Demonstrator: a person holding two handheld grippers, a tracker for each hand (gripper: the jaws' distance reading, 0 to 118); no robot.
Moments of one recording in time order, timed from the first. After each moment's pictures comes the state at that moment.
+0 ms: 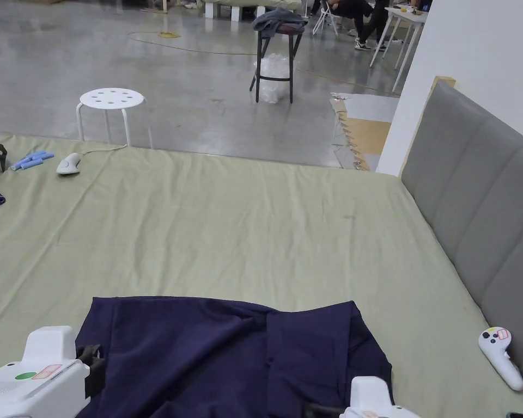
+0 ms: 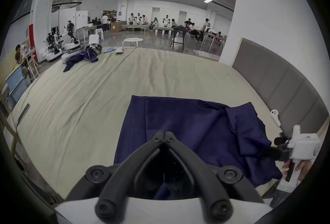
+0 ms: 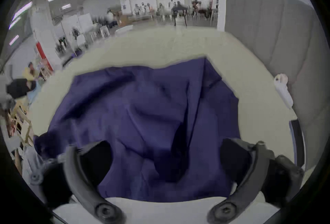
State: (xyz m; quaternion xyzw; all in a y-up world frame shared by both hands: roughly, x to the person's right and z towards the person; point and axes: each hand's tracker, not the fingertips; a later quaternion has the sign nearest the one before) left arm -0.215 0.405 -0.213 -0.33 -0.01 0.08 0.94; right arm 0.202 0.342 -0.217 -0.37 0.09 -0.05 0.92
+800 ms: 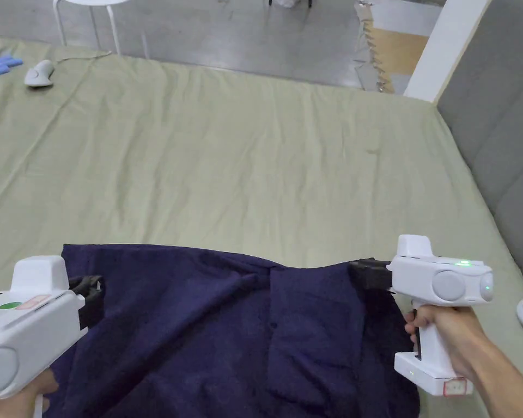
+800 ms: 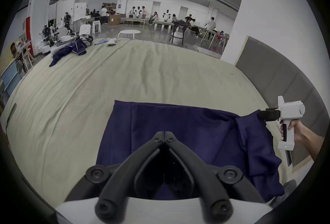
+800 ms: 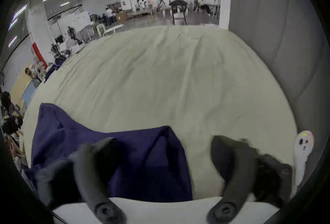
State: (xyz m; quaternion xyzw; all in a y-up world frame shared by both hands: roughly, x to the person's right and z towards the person) left arm -0.204 0.367 -0.316 -0.36 -0.02 0.10 0.93; right arm 0.303 0.295 -0.472 -0.43 0.06 -0.05 0.90
